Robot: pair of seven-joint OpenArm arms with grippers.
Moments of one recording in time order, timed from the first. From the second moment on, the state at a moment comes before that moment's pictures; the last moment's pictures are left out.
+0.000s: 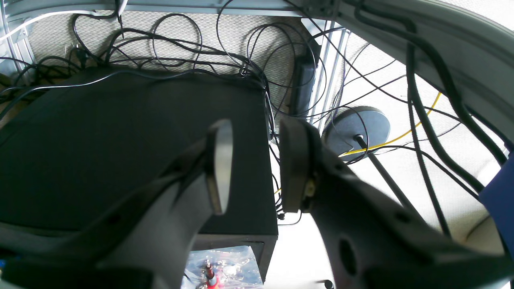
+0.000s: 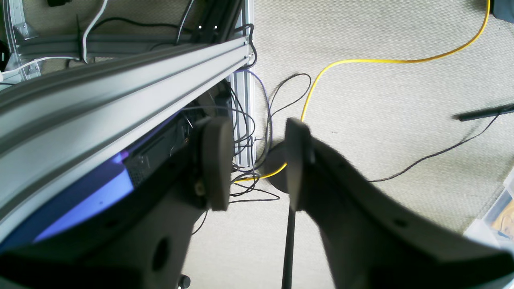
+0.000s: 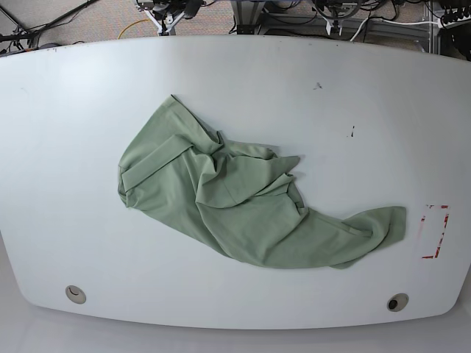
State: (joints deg) left arm 7.7 -6.0 -4.9 10.2 0.0 -7.8 -0.1; right arm -13.5 4.3 7.7 26.2 -1.0 19.9 -3.1
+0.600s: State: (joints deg) left arm 27.4 -6.0 -5.1 37.0 -0.1 -7.8 -2.5; right arm -26.7 3.5 7.7 45.2 -0.7 20.0 -3.3
